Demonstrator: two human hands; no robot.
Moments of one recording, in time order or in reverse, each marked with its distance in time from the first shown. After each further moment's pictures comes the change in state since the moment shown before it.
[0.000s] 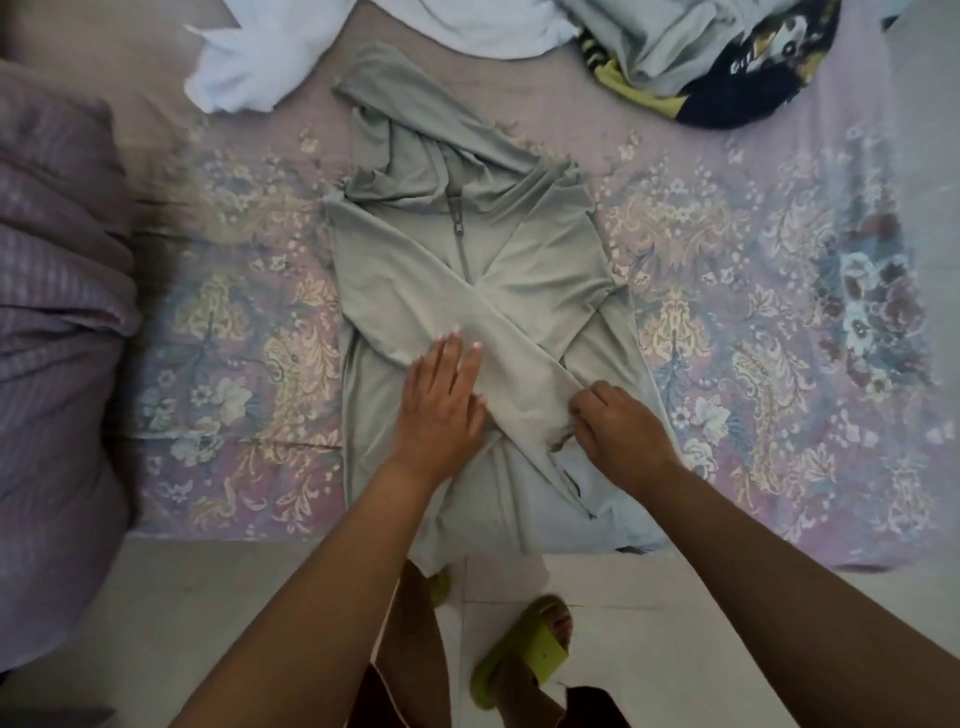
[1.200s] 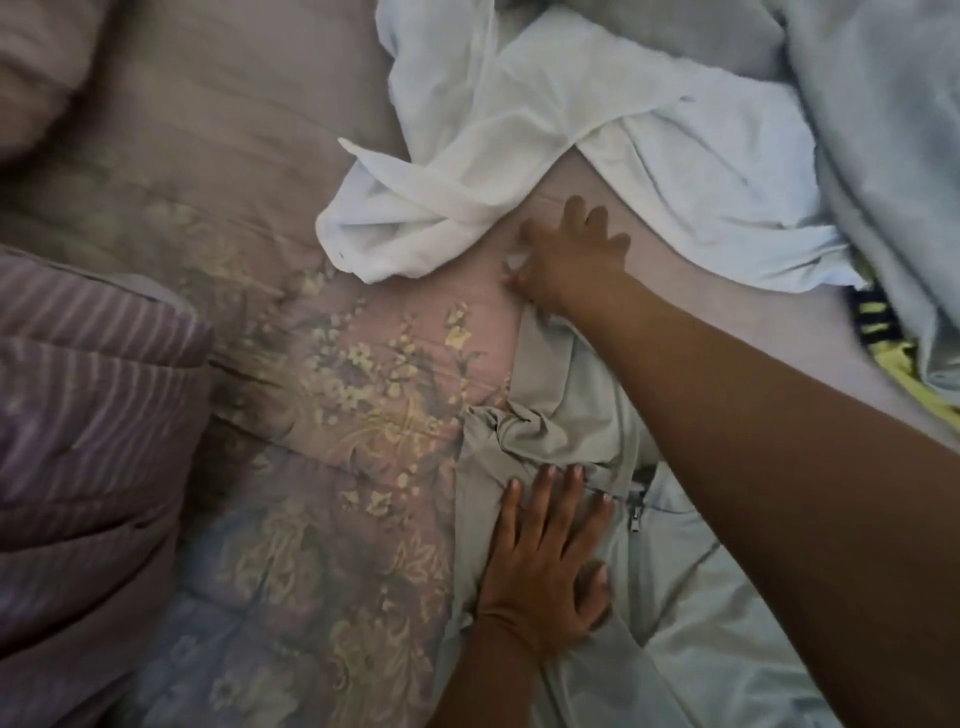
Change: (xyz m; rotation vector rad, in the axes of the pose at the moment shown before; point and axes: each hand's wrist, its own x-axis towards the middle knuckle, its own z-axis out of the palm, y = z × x) left_hand 0.155 -0.108 0.041 0.082 0.069 -0.003; right_hand 0.512 -0.168 -0.078 -0.329 -0.146 0.013
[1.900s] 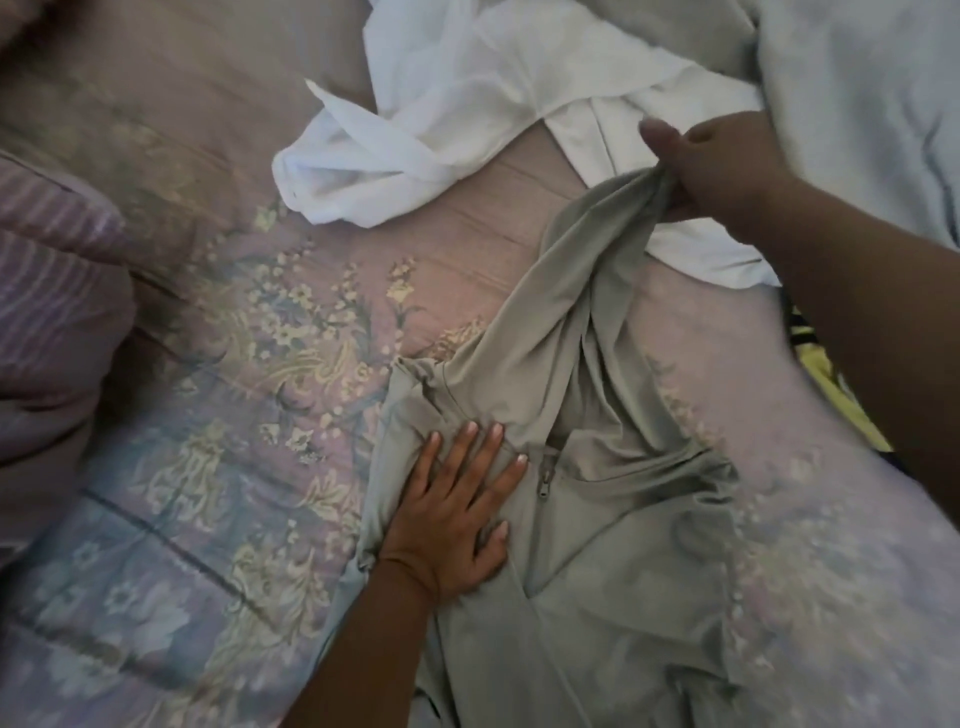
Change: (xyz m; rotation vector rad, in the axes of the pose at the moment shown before) left_hand 0.004 -0.001 0.008 0.062 0.153 0.002; right_hand -0.024 0.141 -0.077 0.924 0.165 0.140
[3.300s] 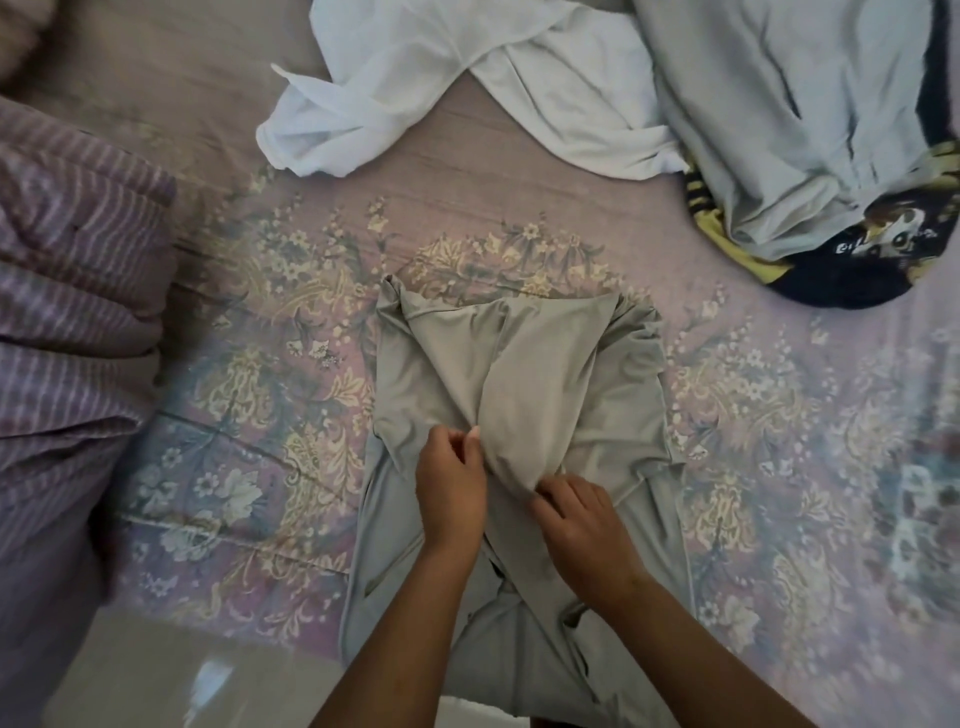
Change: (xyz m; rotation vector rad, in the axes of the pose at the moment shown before) left_hand -0.037 0.084 -0.104 -0.836 -0.137 -1.228; right_hand -0.390 0.184 0.102 -0.735 0.174 -0.731
